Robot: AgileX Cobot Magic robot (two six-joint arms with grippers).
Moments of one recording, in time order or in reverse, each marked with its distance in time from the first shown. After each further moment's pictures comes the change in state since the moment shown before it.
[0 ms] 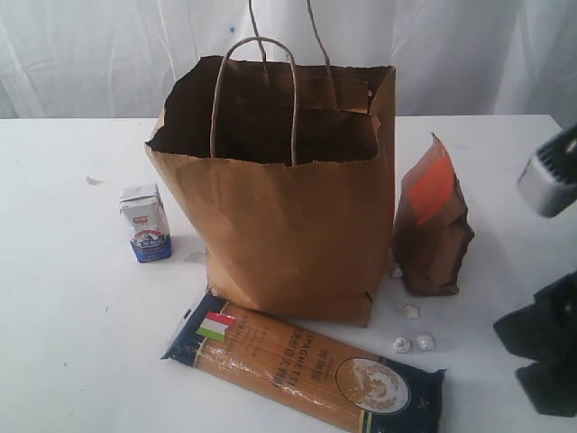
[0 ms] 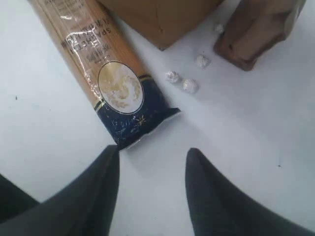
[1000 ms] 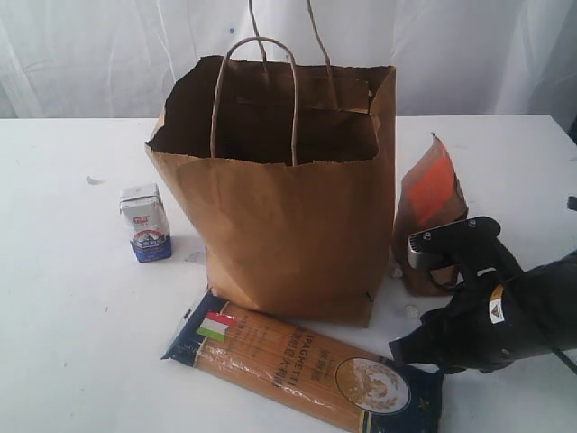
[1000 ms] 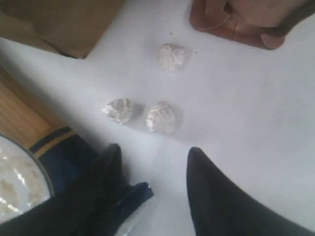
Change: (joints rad) left arm 0.000 0.000 0.000 0.000 0.000 0.000; right arm -0.195 0.607 0.273 -0.055 -0.771 0.175
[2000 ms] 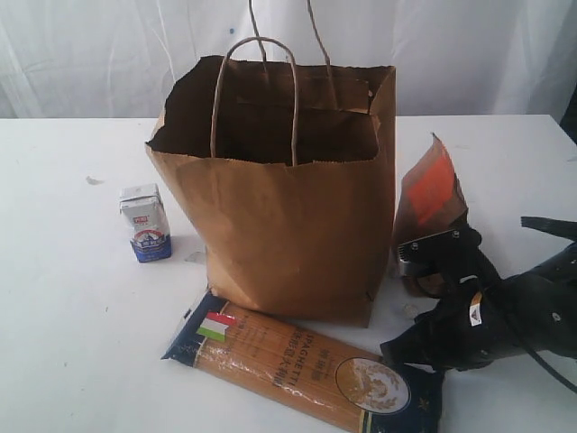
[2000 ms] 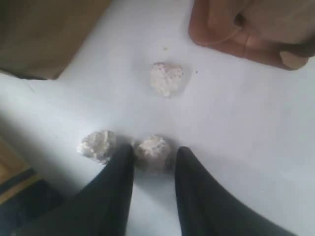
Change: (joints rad) left arm 0.000 0.000 0.000 0.000 0.000 0.000; right arm -0.032 0.172 0.000 0.000 -0.175 -0.035
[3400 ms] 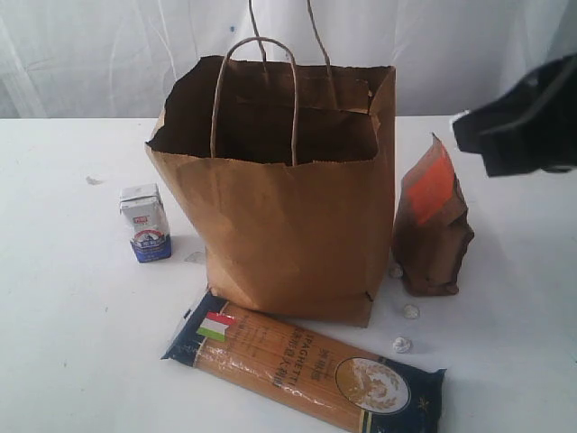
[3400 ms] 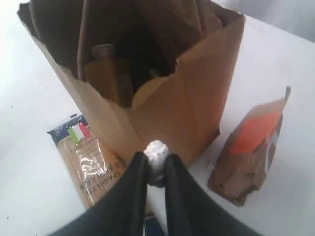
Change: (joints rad) left arm 0.000 0.000 0.000 0.000 0.000 0.000; right arm 0.023 -0.672 -0.503 0.321 0.723 -0.432
